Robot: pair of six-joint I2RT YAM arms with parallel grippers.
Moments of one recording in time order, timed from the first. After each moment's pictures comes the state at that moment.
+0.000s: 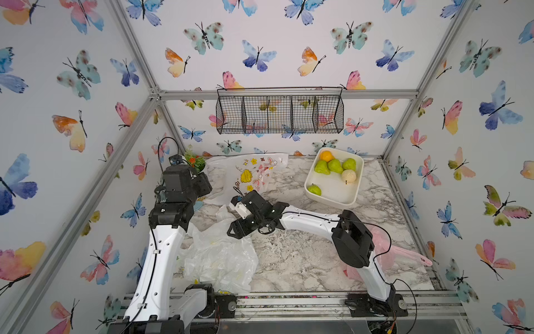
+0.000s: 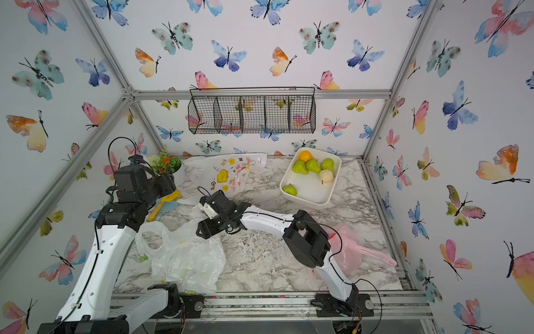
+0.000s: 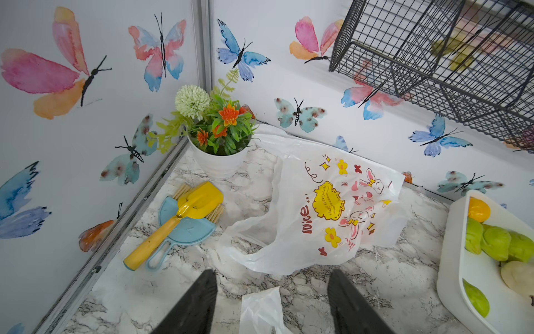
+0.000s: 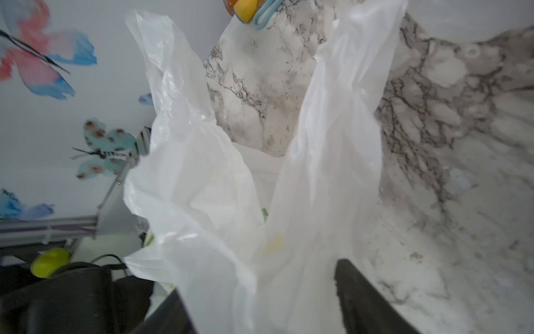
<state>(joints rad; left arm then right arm) -0.01 1.06 1.19 -0.63 -0.10 -0.34 1.07 2.18 1.73 -0.34 -0.38 0.44</state>
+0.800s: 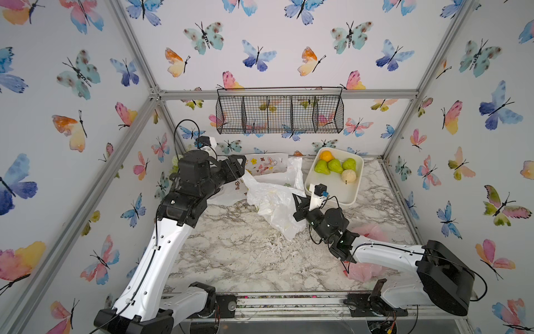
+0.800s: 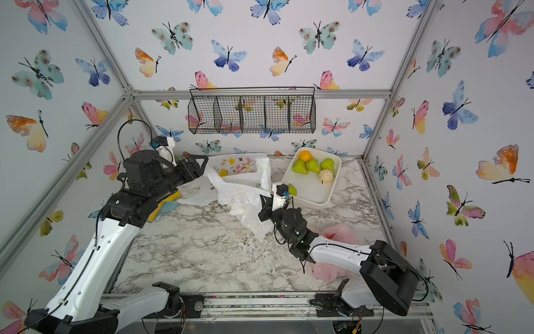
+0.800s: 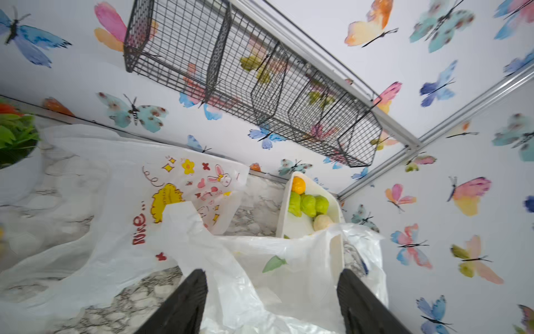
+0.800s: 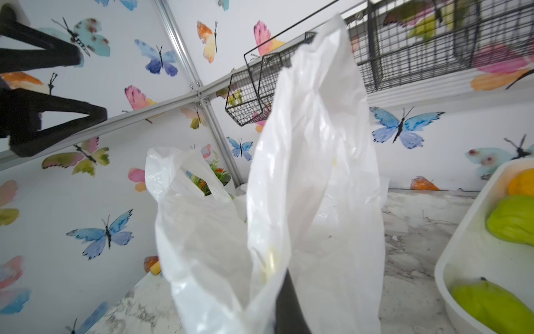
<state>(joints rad) -0.31 1.10 1.37 -0.52 0.16 -0.64 0.92 1.38 0.62 0.87 0.33 0.30</state>
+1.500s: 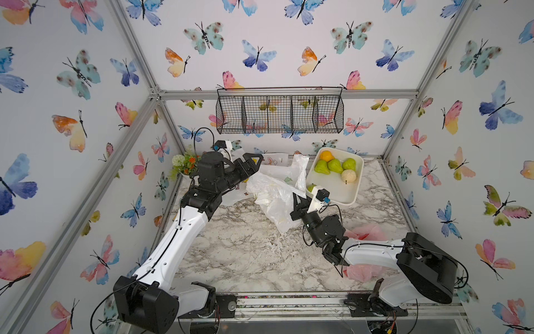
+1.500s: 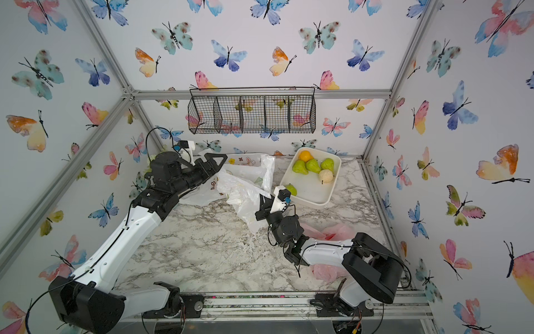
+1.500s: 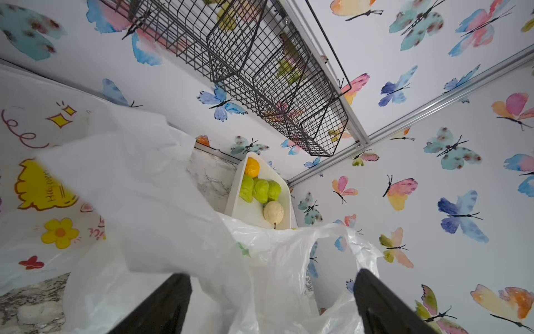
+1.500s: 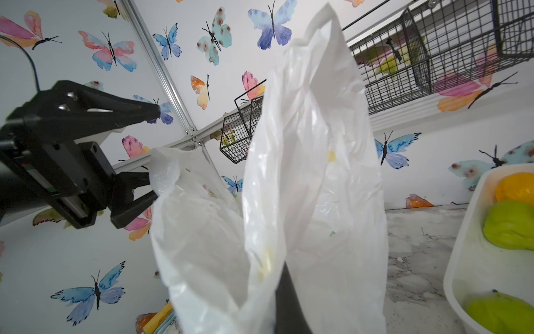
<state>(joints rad) -0.32 1.27 1.24 -0.20 0.30 -0.80 1.00 1.51 0.60 1.15 0.47 0.31</state>
